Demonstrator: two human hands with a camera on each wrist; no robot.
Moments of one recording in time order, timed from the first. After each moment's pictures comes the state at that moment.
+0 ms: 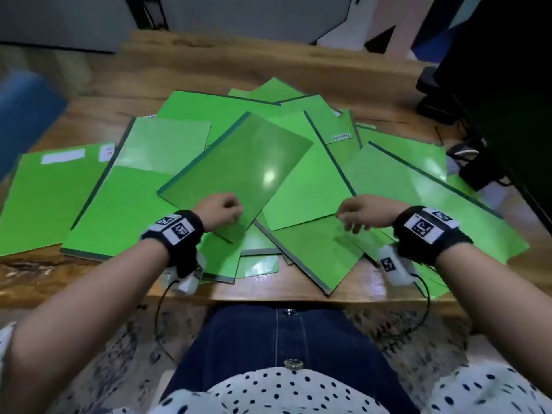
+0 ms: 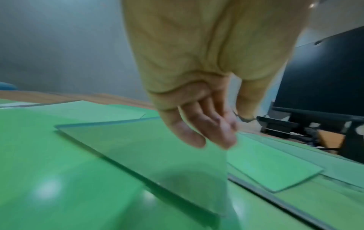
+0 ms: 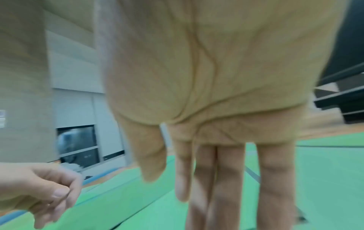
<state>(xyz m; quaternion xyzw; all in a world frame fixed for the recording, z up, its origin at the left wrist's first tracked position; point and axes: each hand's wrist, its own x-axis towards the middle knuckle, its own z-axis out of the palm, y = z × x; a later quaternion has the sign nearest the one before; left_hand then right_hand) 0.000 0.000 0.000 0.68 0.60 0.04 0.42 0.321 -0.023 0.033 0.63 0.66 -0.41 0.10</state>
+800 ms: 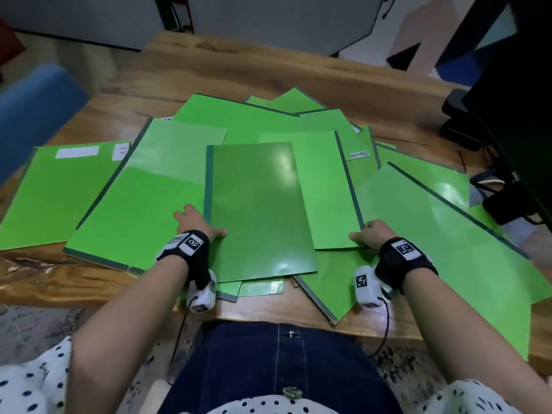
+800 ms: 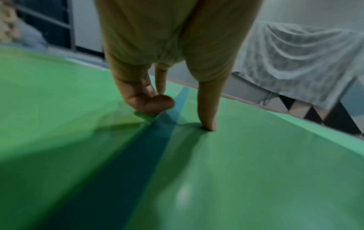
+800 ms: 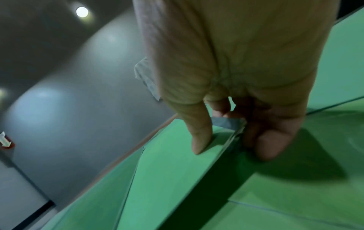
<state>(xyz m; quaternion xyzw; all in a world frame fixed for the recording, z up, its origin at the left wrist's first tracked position) -0.026 0.019 -0.045 0.39 0.86 0.08 0.31 0.321 0.018 -0.041 0.82 0.42 -0.39 -0.05</state>
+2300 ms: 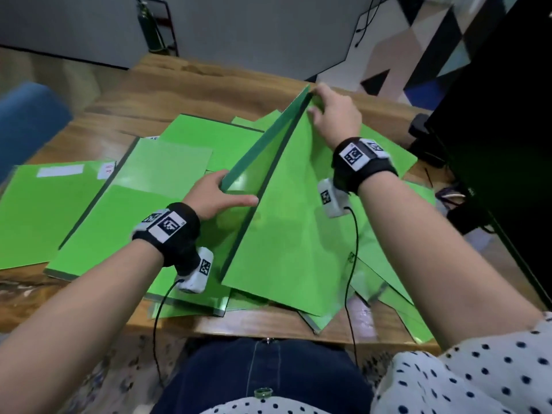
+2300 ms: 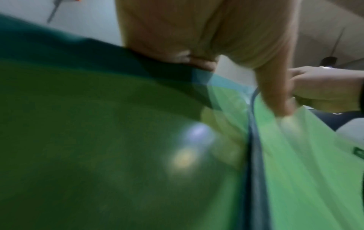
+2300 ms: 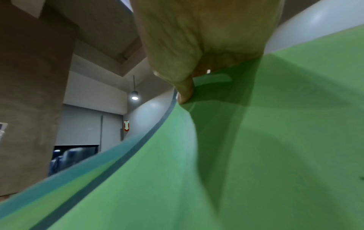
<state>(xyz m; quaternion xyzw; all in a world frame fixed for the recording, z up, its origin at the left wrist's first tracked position) 0.000 0.033 0.073 0.61 0.60 0.27 0.44 0.231 0.116 0.160 0.67 0.70 0.01 -0.23</state>
